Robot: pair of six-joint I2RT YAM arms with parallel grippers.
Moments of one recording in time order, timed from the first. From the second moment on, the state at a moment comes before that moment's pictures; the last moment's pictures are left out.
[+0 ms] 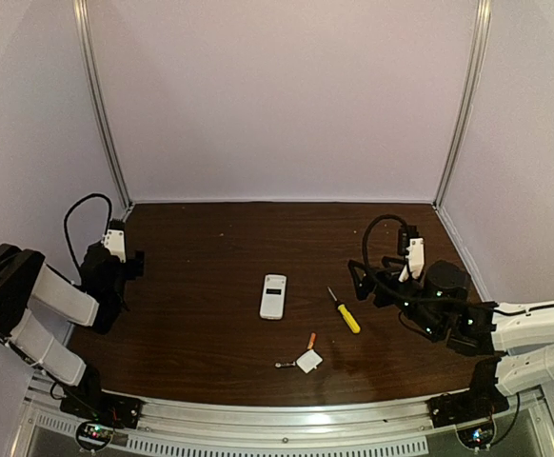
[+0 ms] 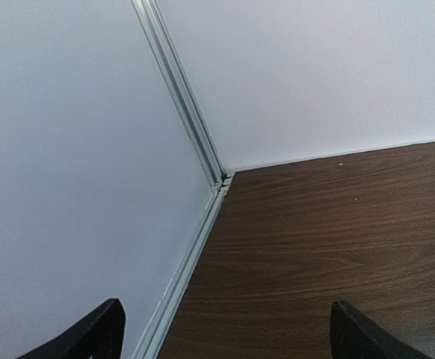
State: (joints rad) left arm -0.18 1.49 0.26 1.15 -0.48 0.27; right arm 0.98 1.01 0.38 0.49 0.49 0.43
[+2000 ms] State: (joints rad) left arm -0.02 1.56 0.27 1.18 -0.08 0.16; right arm 0.98 1.42 0.34 0.90 0.52 0.26
